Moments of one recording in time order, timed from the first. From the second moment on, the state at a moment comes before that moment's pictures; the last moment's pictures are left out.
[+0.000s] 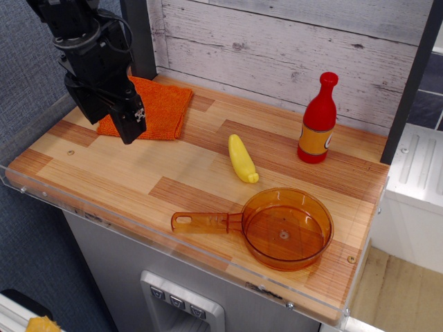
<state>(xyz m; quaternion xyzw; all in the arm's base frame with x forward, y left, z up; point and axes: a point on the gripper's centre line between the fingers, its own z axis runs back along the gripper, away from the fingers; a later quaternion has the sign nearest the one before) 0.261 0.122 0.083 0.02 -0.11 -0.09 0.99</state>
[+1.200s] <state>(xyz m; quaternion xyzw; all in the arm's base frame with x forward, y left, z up) 0.259 0.039 0.066 0.01 -0.06 -0.46 0.89</state>
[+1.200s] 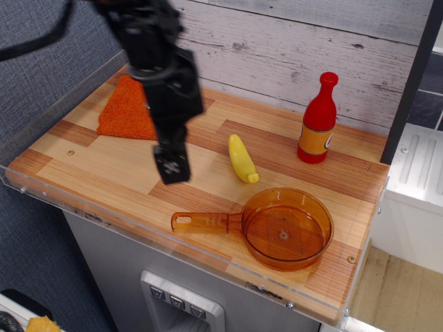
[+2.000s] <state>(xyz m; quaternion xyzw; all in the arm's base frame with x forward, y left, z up) 0.238 -0.016 0.043 0.04 -0.01 -0.50 0.87</state>
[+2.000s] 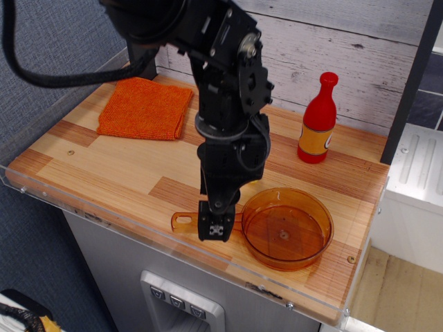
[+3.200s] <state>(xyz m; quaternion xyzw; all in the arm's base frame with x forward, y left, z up) 0.247 -0.010 0.014 0.04 -0.03 -0.42 0.91</state>
